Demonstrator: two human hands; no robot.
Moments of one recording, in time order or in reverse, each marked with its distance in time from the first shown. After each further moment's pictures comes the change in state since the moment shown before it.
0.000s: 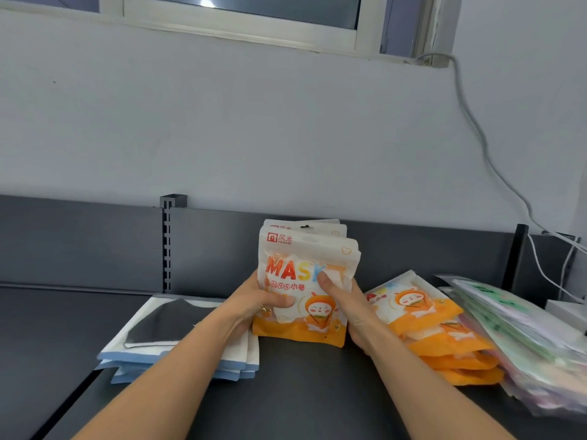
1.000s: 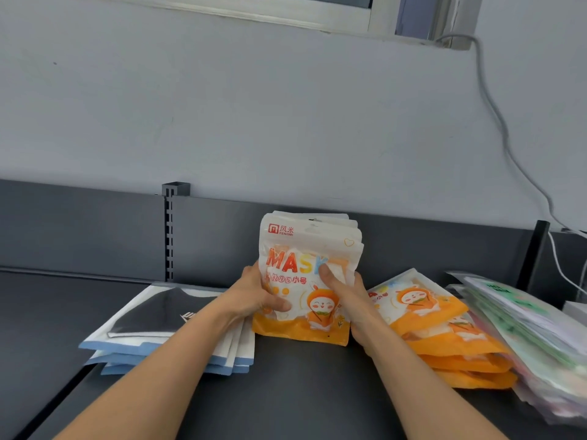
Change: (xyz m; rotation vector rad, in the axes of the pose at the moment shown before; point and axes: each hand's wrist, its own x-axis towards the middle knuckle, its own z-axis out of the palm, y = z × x) left_hand 0.009 -0.006 -0.013 0.295 -0.008 0.015; right_hand 0.001 -0.004 0.007 -0.090 0.093 0.095
